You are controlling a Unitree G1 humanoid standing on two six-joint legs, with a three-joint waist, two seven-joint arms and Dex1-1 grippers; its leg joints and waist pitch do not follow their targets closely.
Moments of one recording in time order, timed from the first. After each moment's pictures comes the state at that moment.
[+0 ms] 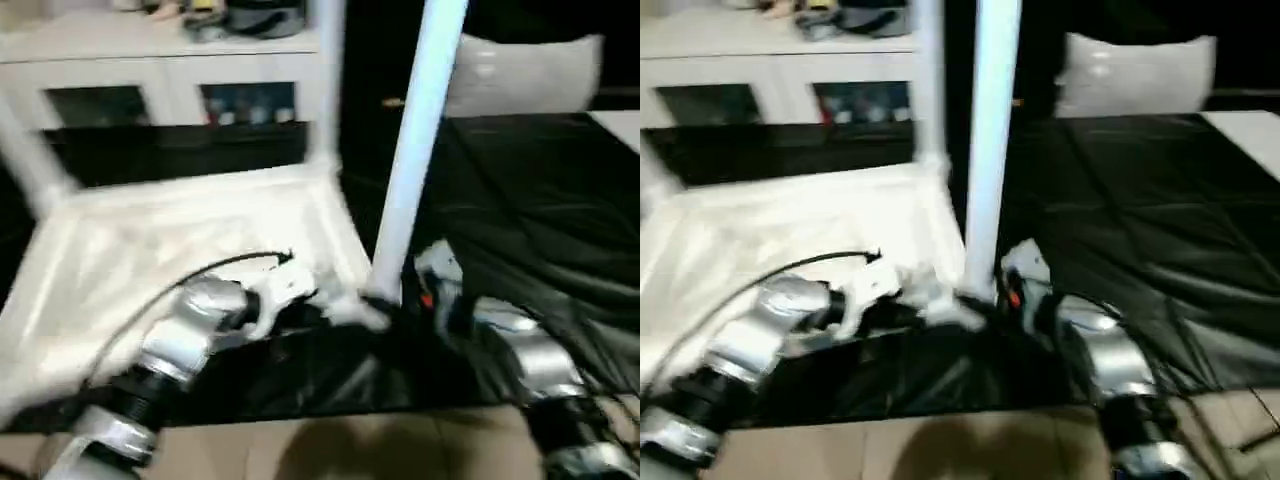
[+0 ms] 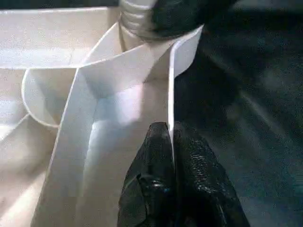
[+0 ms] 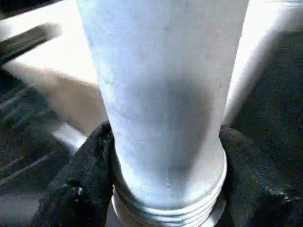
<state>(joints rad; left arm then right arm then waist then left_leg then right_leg) -0.44 0.26 -0.31 0.30 0.07 0.35 -0.95 -0.36 -0.22 0.05 0.42 0.15 0.23 0.77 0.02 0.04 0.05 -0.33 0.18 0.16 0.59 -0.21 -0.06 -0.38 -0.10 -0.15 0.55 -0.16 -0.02</state>
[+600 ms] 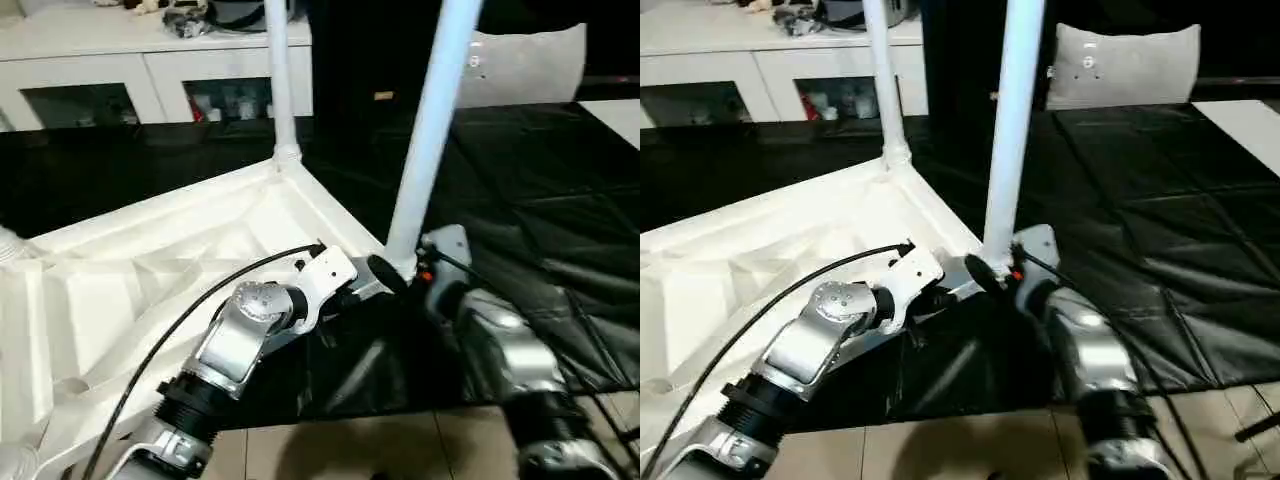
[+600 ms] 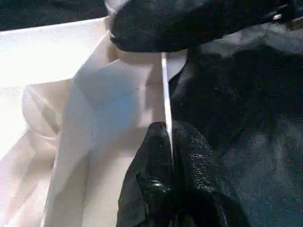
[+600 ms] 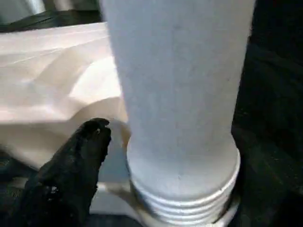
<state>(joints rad) -0.44 0.16 -0.35 0.25 0.13 0.40 -0.79 -0.34 -0.22 -0.01 0.39 0.16 0.18 0.71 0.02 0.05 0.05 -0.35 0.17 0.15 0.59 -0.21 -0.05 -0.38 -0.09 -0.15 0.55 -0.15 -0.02</state>
